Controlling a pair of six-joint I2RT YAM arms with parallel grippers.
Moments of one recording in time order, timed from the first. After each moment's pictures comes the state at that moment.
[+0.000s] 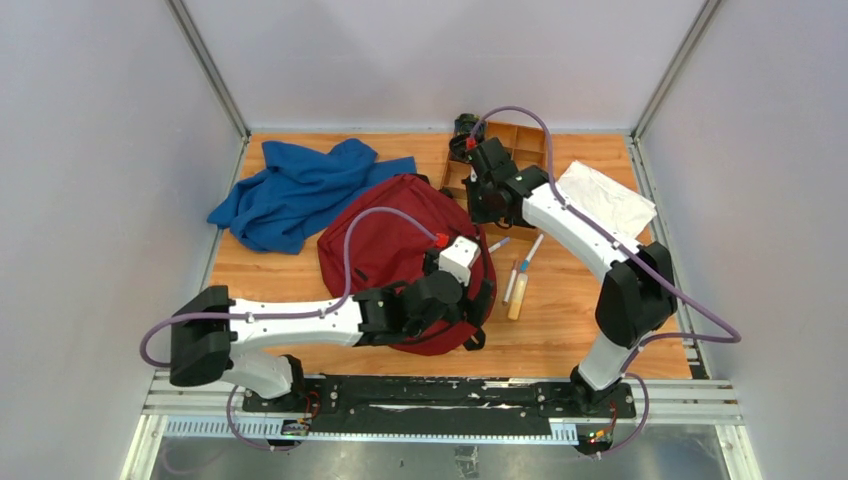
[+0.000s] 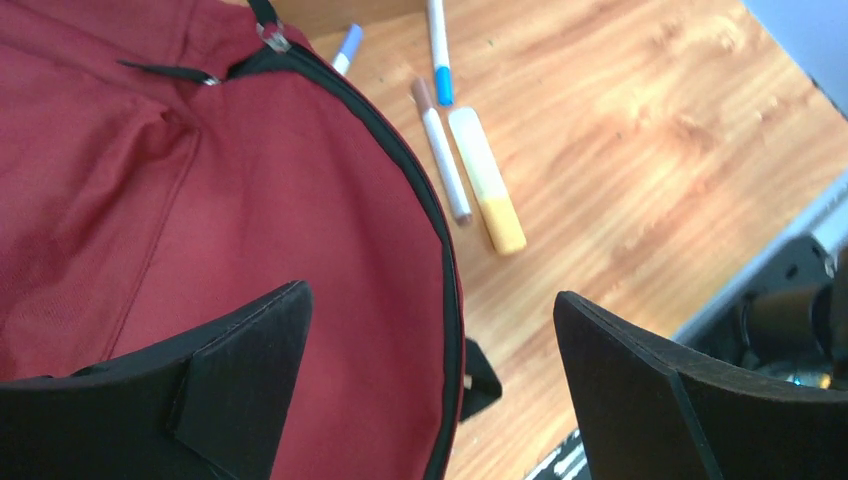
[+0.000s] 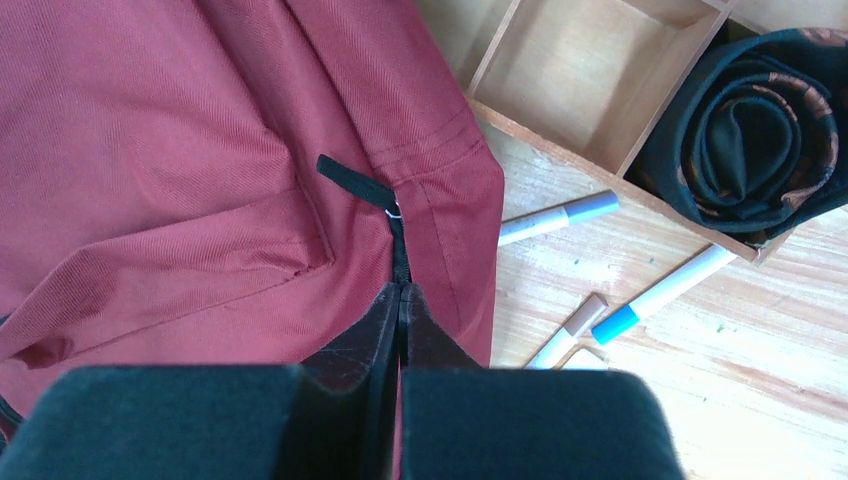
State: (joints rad) left arm -1.29 1.35 0.87 0.01 -0.48 -0.43; right arm 0.57 1.69 1.50 -0.73 0.07 0.31
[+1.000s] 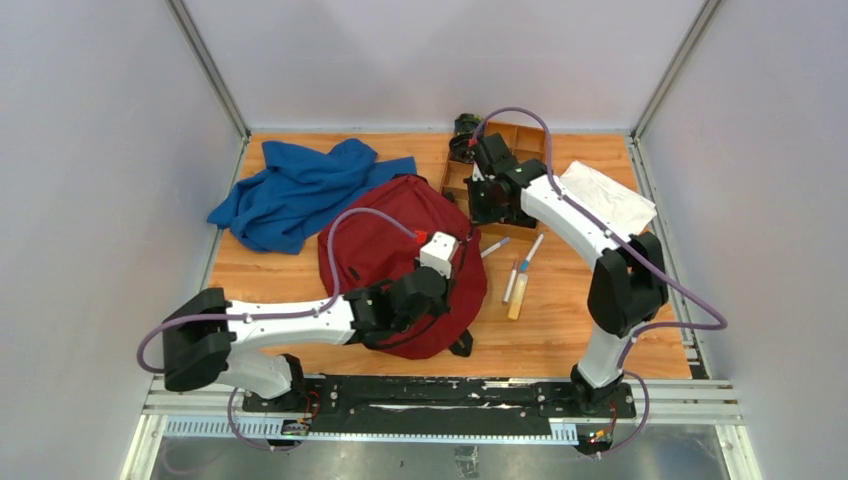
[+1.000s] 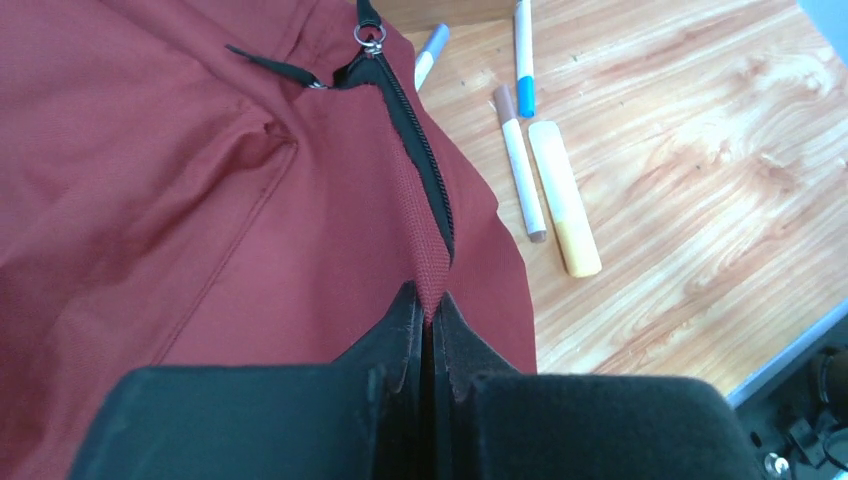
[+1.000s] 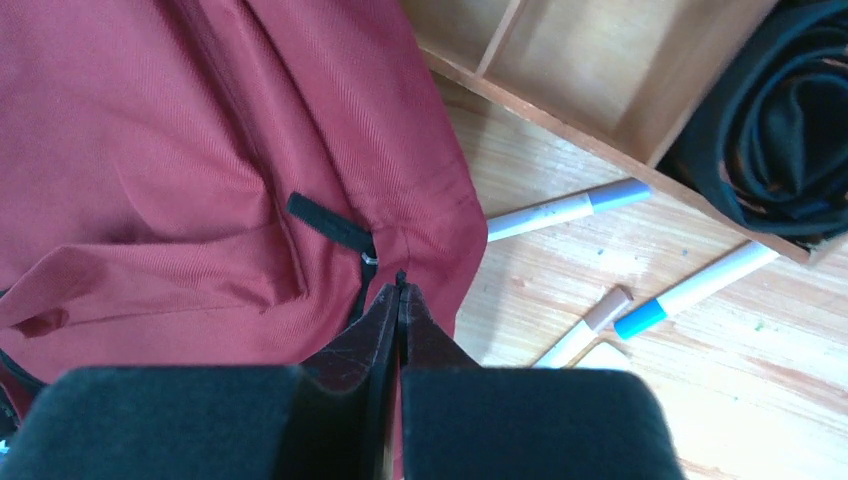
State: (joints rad) left arm -1.22 1.37 0.80 0.09 -0.53 -0.48; right arm 0.52 1.72 1.51 -0.77 -0.01 0.32
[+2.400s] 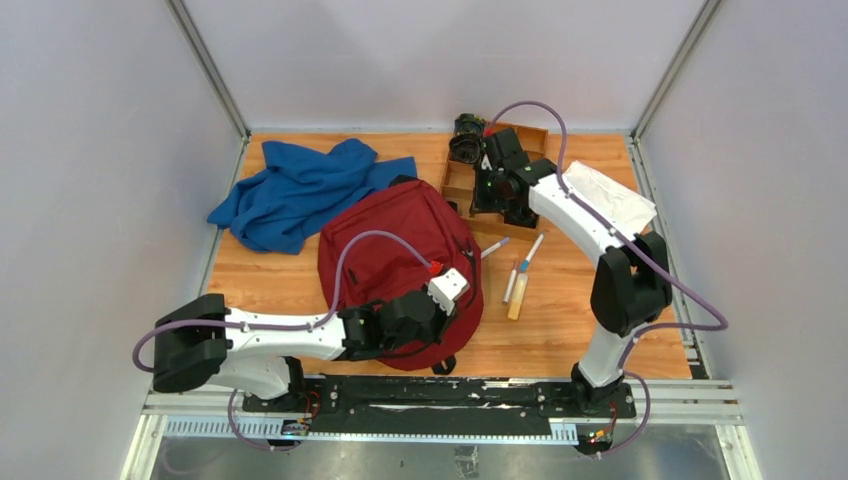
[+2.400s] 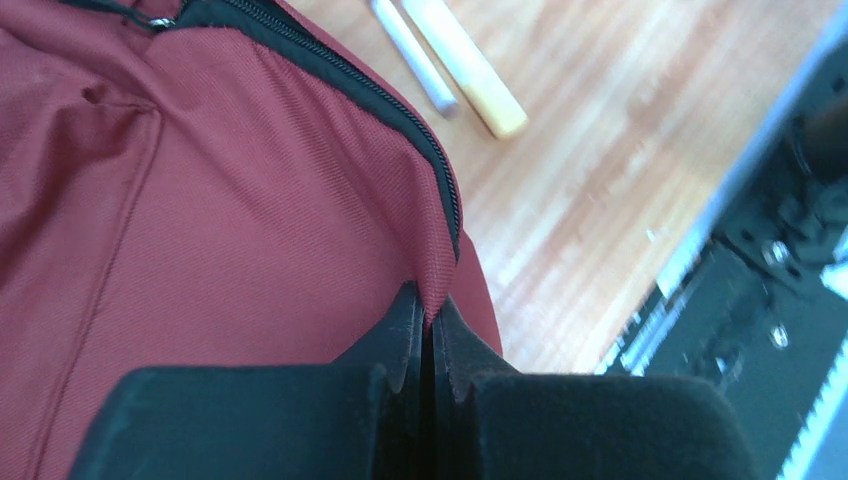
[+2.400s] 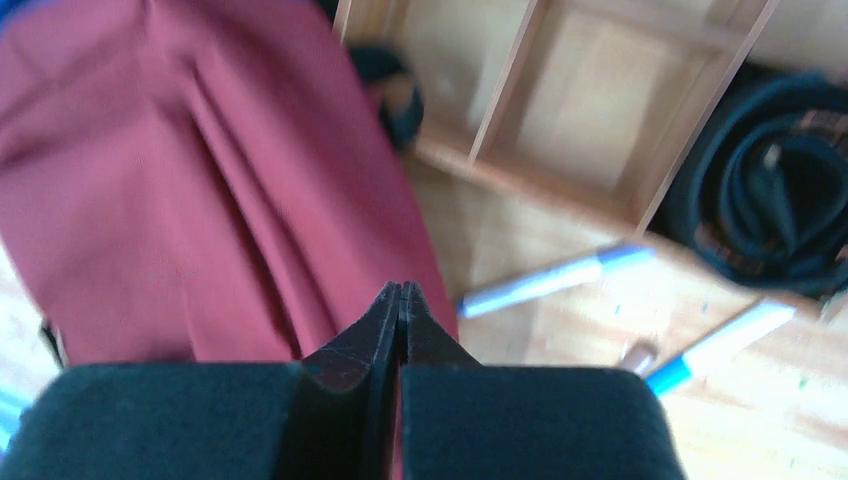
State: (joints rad) left arm -1.28 1.28 0.61 0.23 -0.33 -0.27; right arm 0.47 1.72 1.49 -0.68 -0.09 0.42
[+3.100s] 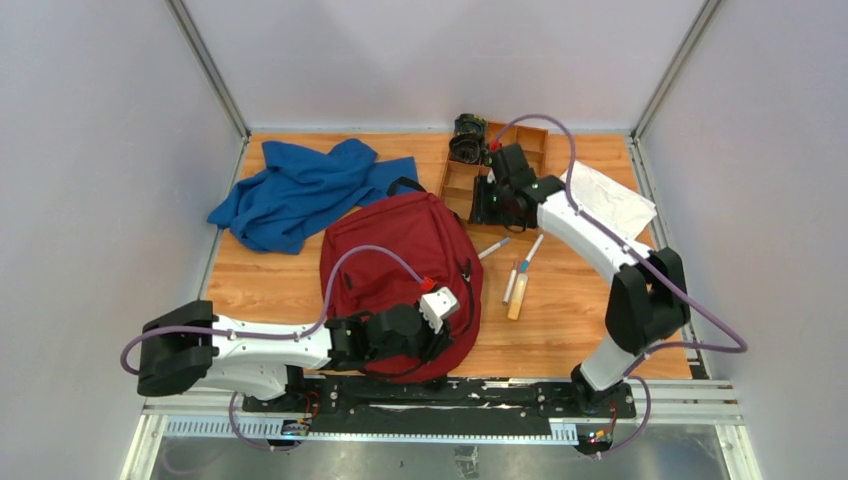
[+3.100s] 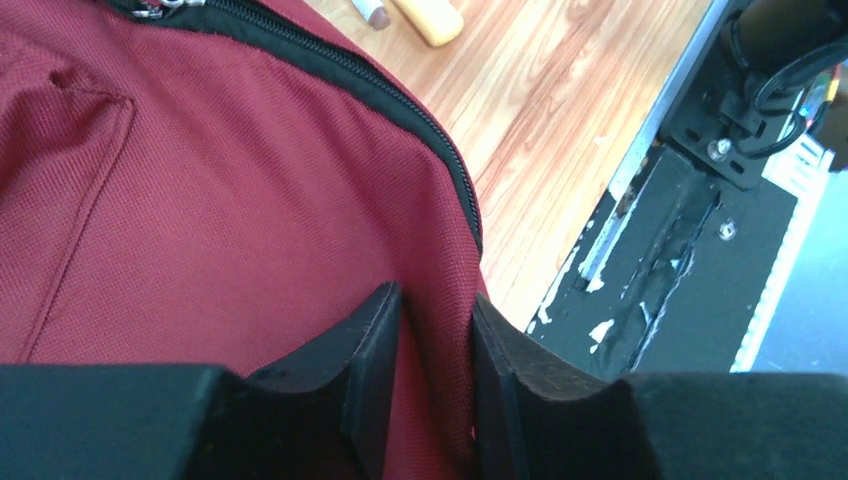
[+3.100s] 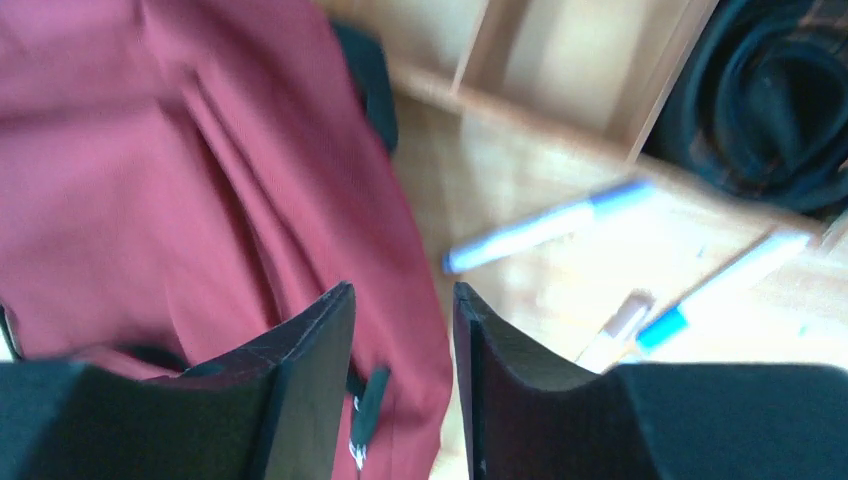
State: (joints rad) left arm -1.31 1.19 0.48 0.23 -0.19 -0.30; right arm 0.47 1.66 1.39 -0.57 -0.05 0.43
